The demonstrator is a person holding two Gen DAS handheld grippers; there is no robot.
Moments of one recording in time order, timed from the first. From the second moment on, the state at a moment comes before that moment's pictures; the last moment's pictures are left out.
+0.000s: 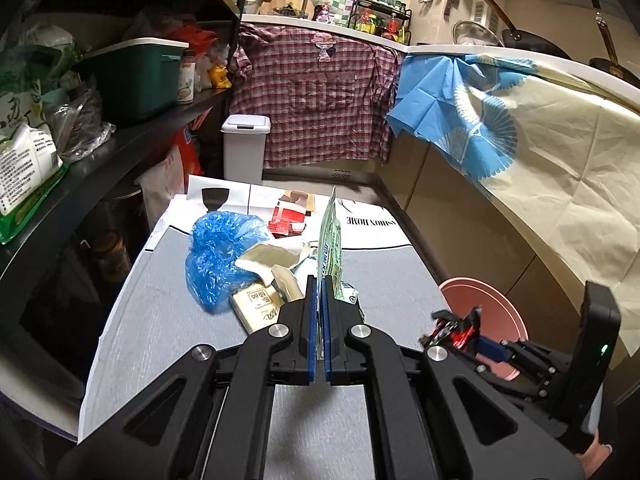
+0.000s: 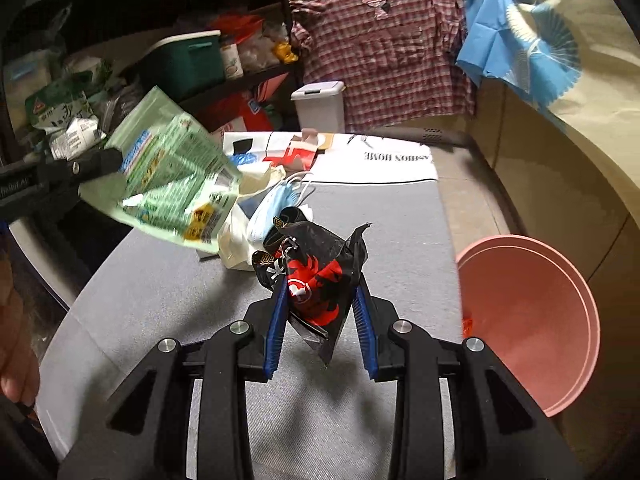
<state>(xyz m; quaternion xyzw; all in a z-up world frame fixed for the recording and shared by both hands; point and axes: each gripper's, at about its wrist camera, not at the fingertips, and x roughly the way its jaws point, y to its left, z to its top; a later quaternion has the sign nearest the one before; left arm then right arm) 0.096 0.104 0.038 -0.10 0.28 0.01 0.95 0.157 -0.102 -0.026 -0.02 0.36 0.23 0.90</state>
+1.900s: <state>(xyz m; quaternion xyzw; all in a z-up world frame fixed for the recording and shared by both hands) 0.104 -0.024 0.022 -0.08 0.30 -0.07 0.95 0.171 -0.314 0.022 0.02 0.30 0.03 0.95</state>
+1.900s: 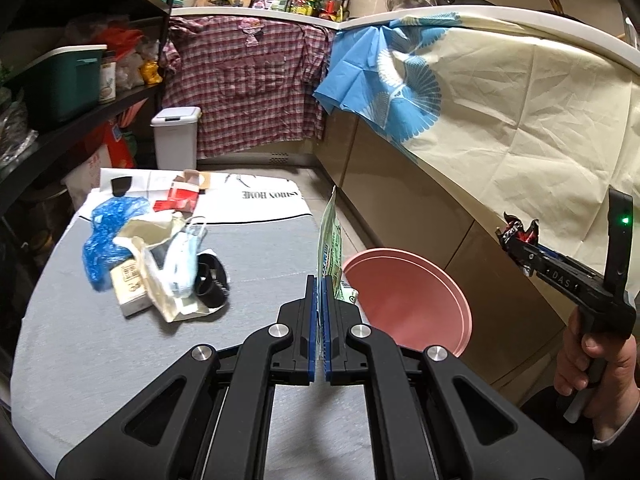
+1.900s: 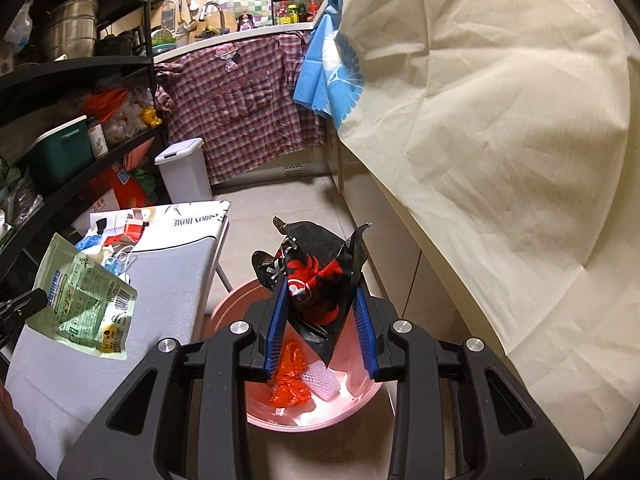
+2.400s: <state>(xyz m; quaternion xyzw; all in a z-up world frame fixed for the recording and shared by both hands) 0.140 -0.075 0.015 -0.07 0.30 -0.11 0.94 0.201 -0.311 -0.002 0.03 0.33 0.03 0.94</state>
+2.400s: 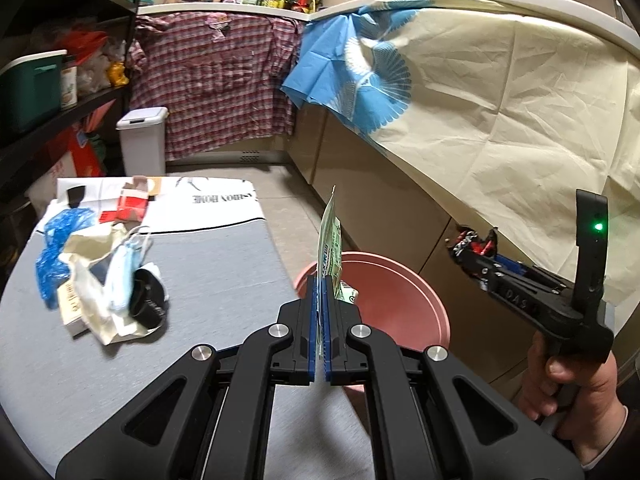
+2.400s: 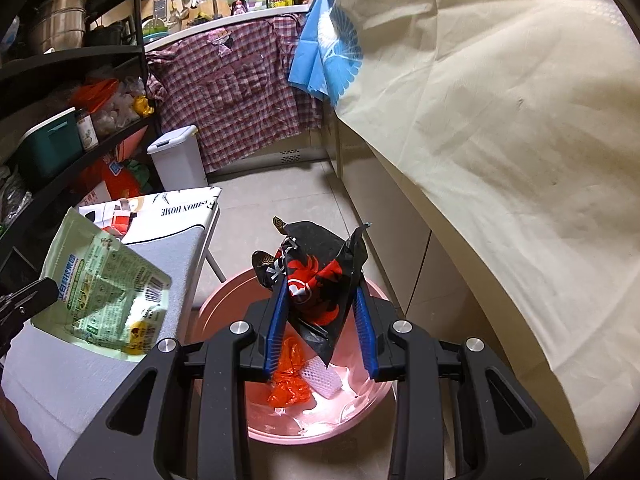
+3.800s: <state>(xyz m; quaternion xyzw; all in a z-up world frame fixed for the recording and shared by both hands) 0.206 -0.118 -0.063 -0.10 0.40 -0.16 0.90 0.244 -0.307 -0.038 0.02 0.37 0.03 0.93</state>
